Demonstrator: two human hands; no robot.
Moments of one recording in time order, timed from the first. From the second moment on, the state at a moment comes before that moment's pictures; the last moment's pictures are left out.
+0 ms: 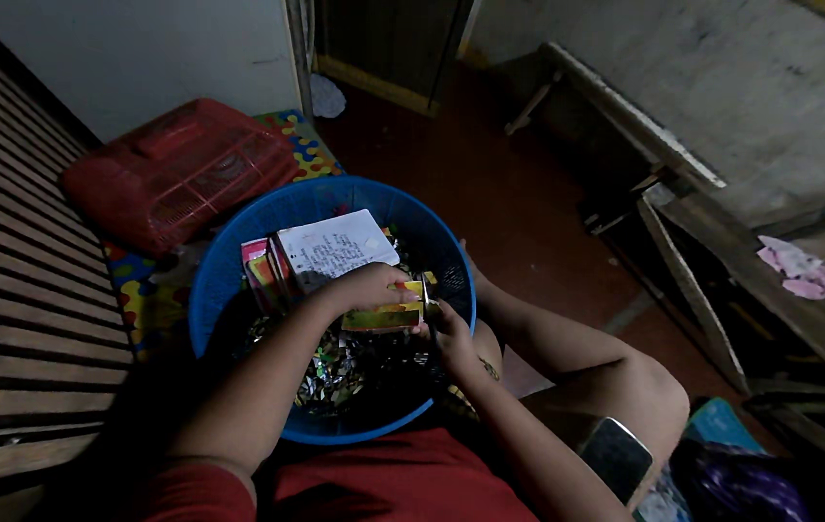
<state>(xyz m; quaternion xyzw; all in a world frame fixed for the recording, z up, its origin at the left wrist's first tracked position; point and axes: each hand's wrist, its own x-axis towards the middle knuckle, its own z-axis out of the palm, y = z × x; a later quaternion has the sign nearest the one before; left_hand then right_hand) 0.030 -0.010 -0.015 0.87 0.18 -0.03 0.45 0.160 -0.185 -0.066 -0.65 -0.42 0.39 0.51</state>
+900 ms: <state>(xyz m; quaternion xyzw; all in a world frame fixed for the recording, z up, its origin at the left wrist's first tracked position) 0.021 -0.004 -0.011 0.88 0.25 0.08 0.40 0.165 -0.181 -0.065 -0.66 -0.47 0.43 0.39</state>
